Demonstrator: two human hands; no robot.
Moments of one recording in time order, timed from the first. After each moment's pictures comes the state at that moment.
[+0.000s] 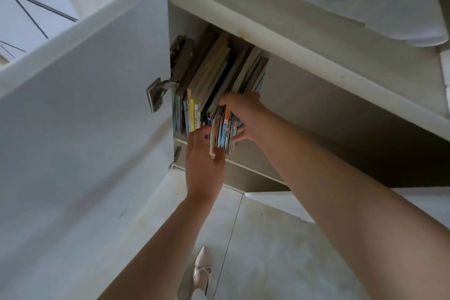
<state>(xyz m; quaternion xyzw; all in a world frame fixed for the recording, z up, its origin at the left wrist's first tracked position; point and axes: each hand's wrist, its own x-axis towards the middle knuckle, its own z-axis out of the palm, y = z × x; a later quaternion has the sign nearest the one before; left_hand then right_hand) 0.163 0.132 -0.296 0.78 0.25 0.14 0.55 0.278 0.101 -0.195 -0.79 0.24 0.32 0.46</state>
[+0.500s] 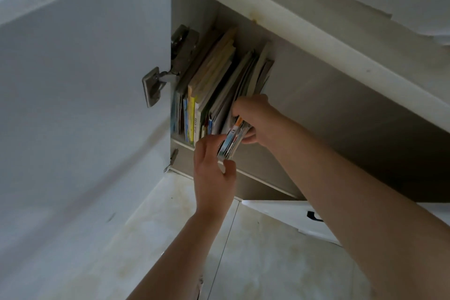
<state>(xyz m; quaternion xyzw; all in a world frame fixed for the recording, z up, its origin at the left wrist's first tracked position) 0.159 0.104 -0.317 0.79 0.22 0.20 0.53 0.287 0.092 -0.204 -0.85 0.20 0.32 0.38</state>
